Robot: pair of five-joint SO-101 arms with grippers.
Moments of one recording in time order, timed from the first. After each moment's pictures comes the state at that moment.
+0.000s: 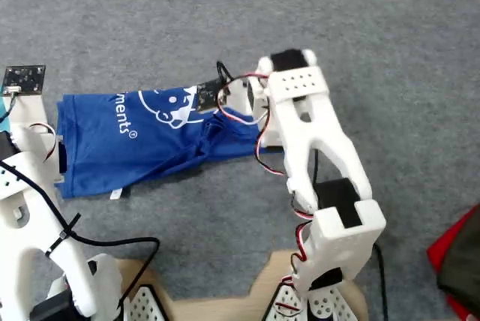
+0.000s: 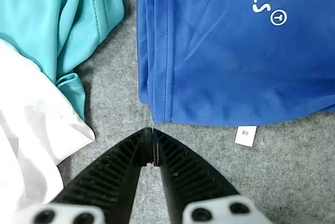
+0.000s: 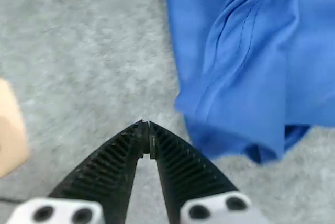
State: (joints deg) left arm -31.8 -33.0 32.3 78.1 -31.3; right arm -16.4 14.3 0.7 86.5 65.7
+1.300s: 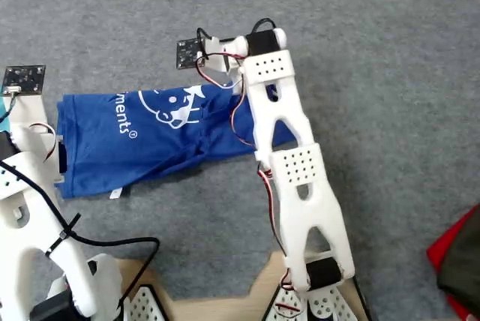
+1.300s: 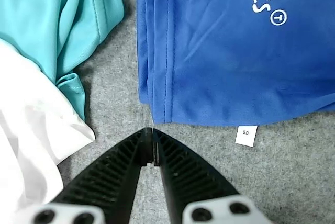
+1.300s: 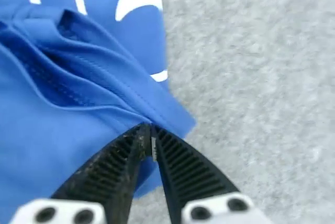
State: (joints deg) left arm -31.8 -33.0 32.3 78.1 -31.3; right arm -18.7 68.5 -84.1 92.8 65.5
